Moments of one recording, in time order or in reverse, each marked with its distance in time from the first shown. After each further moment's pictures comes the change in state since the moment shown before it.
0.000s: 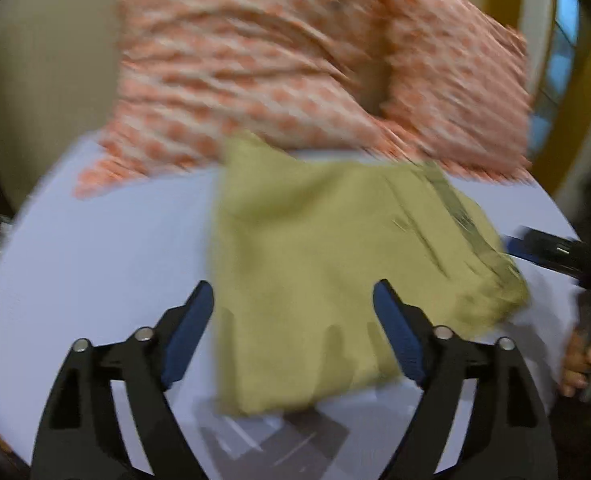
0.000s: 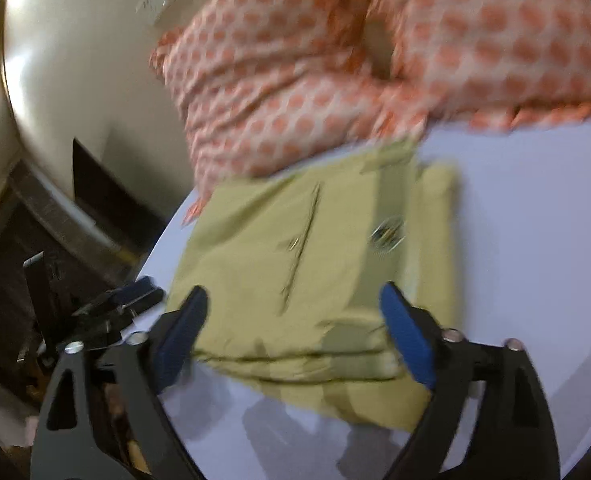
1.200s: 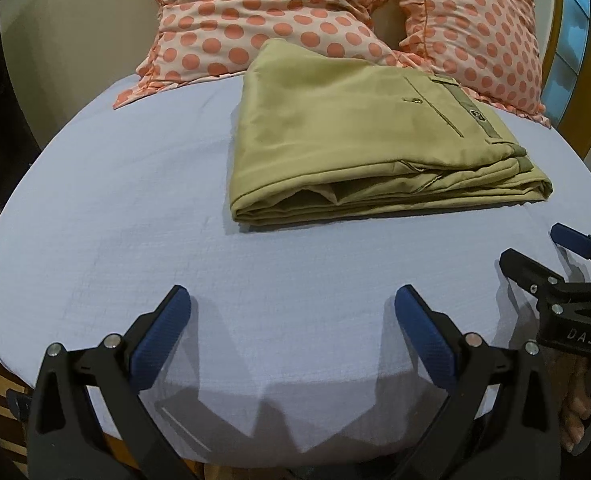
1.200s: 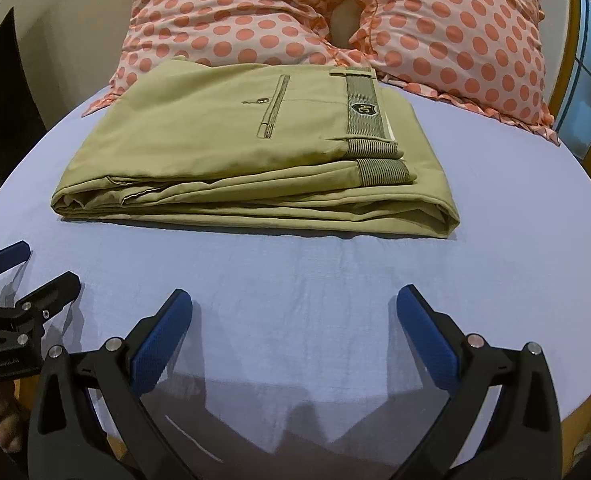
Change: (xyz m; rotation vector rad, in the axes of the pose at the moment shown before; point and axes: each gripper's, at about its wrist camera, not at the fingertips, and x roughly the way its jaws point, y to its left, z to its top) left arm -0.016 0.004 -0.108 -0.016 0.053 0.165; right arm 0.021 0.078 -0.129 -0.214 0.001 -0.635
